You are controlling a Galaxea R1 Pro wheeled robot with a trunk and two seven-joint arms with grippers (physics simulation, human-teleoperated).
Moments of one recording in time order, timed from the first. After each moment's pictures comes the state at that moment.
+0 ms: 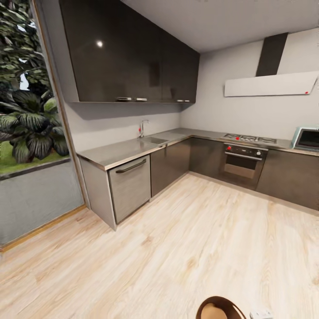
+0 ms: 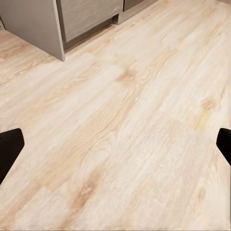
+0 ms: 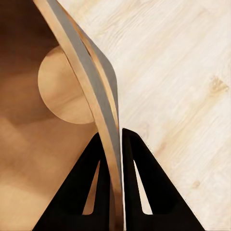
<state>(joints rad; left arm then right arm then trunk) 0.21 0.07 0.17 -0.96 0.08 -0.37 -0.29 -0.25 -0.24 0.11 -0.42 -0.12 0.06 0.18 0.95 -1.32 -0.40</state>
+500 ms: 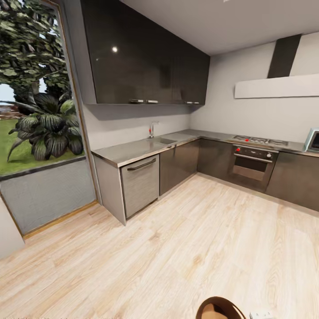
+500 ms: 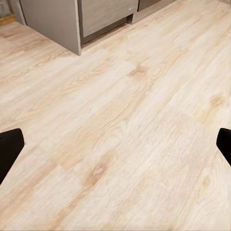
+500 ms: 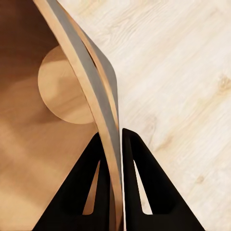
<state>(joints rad) 0.21 0.07 0.17 -0.96 0.08 -0.37 -0.29 -0.25 -0.23 0.11 -0.42 -0.12 0.06 0.16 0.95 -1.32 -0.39</state>
